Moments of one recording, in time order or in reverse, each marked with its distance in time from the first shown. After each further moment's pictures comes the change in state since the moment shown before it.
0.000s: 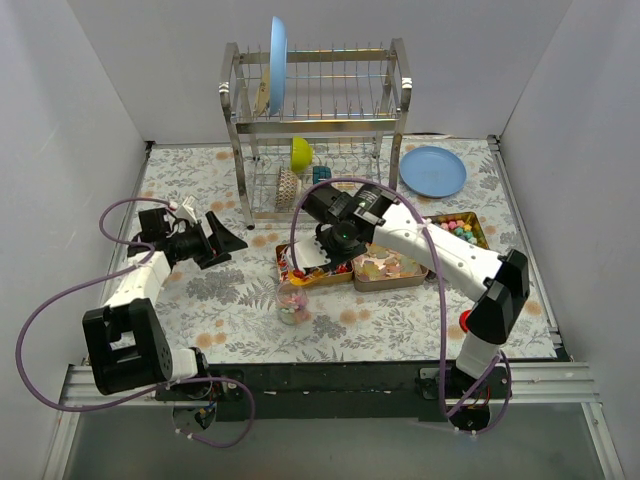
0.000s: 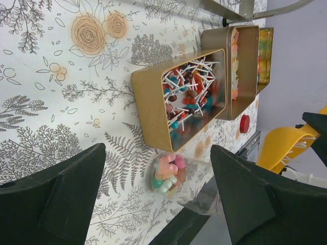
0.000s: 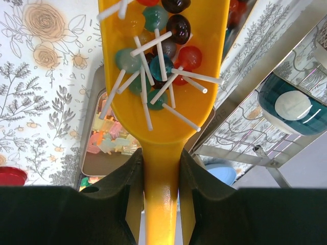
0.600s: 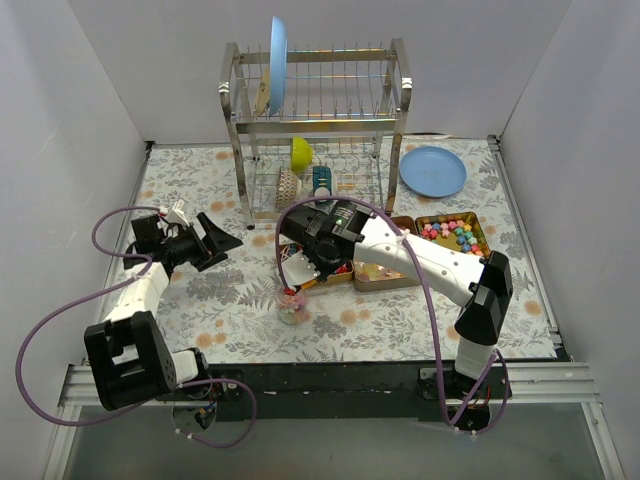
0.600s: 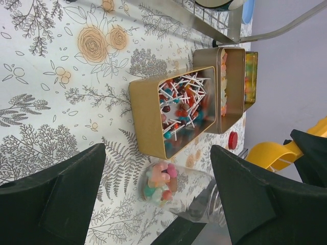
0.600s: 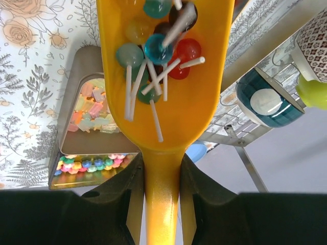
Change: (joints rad) left arm 0.043 -0.077 -0.080 0.119 0.009 -0.130; right arm 0.137 0.091 0.082 -0.055 0.244 -0.003
